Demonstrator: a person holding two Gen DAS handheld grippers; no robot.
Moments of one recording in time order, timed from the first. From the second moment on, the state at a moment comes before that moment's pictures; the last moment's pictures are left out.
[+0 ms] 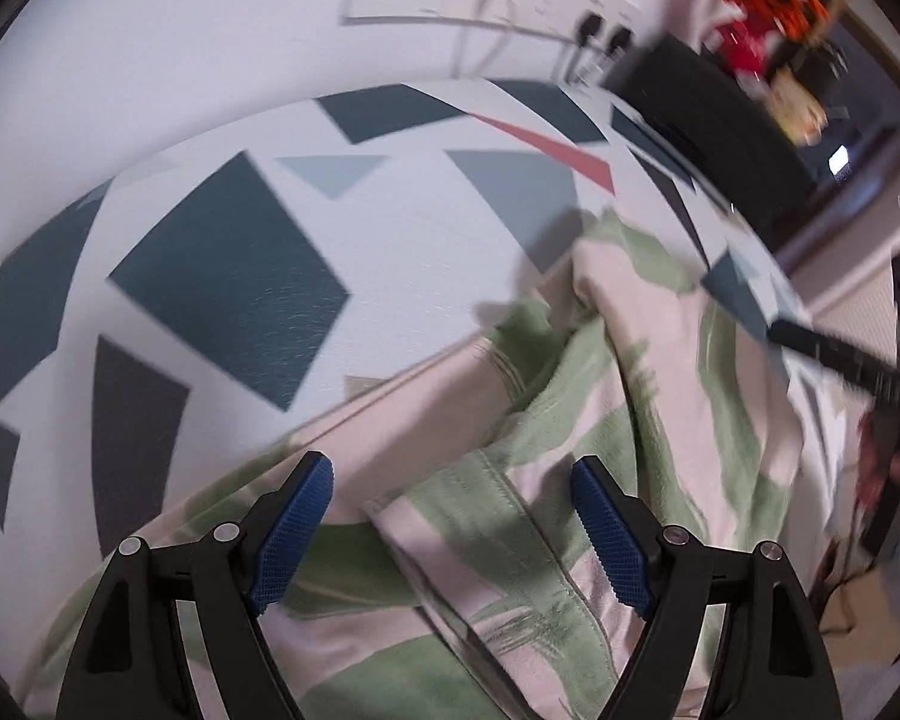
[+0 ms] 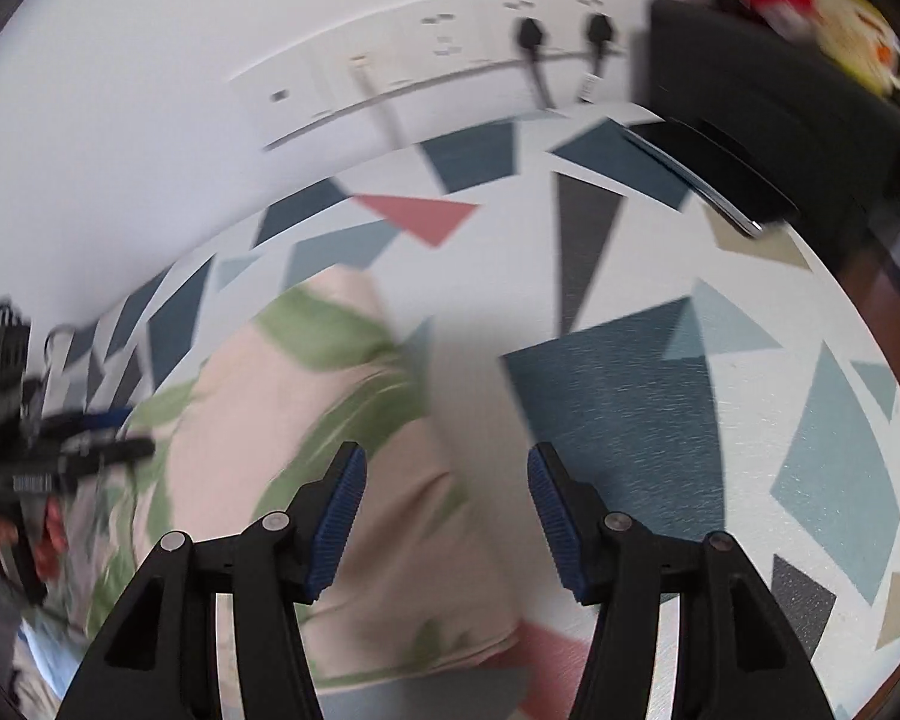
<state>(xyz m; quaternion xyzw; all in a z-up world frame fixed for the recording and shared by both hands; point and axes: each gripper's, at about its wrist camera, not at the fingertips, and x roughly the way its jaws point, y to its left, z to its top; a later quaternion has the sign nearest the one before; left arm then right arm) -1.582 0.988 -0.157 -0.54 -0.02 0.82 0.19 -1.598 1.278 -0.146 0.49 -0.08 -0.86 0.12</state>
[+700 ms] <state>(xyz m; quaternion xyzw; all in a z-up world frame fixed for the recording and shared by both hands) -1.540 0.957 -0.139 -0.52 -0.04 0.86 0.02 -1.635 1.247 -0.159 0.51 -0.03 -0.84 0.18</state>
